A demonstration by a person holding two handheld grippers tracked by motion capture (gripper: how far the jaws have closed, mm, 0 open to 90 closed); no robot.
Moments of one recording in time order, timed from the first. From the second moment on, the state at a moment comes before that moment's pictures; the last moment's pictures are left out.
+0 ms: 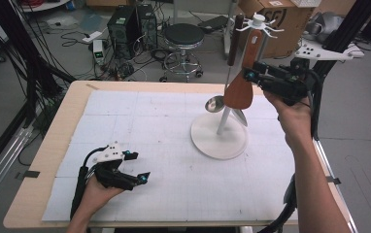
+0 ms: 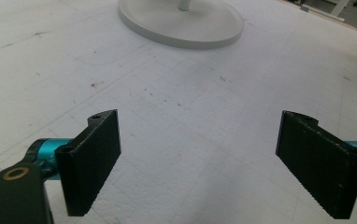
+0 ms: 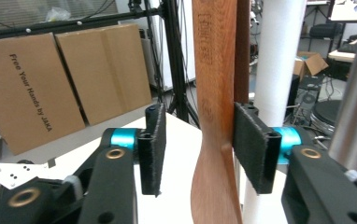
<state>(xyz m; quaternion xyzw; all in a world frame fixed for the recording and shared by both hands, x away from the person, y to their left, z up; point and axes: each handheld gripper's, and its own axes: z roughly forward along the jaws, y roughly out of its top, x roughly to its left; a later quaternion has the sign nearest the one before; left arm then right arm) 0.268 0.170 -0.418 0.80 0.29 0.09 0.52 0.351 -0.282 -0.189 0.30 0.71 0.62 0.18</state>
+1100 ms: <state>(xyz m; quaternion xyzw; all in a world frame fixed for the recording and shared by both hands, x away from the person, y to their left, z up) 0.265 0.175 -0.416 0.80 0.30 0.09 0.52 0.312 -0.268 -0.239 0.28 0.73 0.60 0.18</state>
